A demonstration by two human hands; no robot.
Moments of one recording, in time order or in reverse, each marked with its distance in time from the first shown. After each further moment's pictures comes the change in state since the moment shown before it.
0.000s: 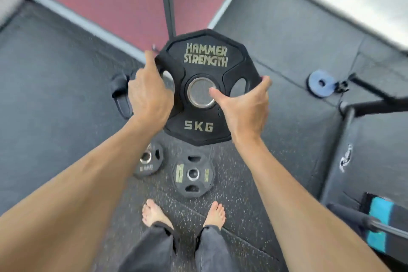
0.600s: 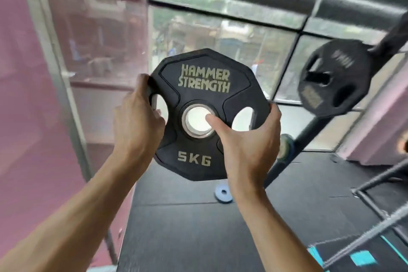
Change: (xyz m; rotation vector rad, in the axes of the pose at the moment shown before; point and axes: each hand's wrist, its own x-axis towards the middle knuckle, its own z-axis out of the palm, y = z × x) left_hand -0.020 0.334 -0.424 -0.490 0.257 0.856; right_hand -0.045 -0.354 -0.399 0.350 0.990 -0.204
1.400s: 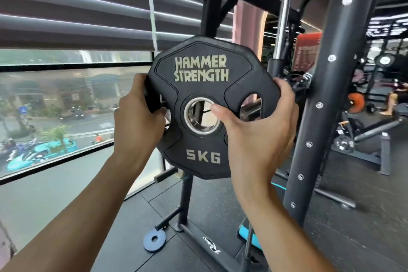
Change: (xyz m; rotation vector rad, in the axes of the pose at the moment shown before) left_hand -0.010 0.285 0.070 -0.651 -0.348 0.455; right_hand 0.113 -0.045 -0.232 -0.149 0.729 -0.118
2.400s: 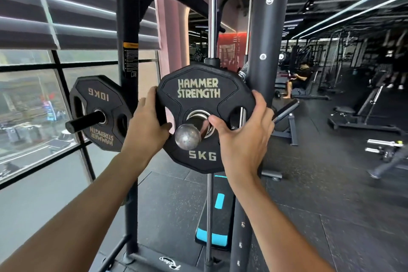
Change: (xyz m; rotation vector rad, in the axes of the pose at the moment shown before) left_hand 0.051 -0.012 0.187 -0.217 -0.468 0.214; right_hand 0.081 0.111 0.011 -0.491 0.130 -0.078
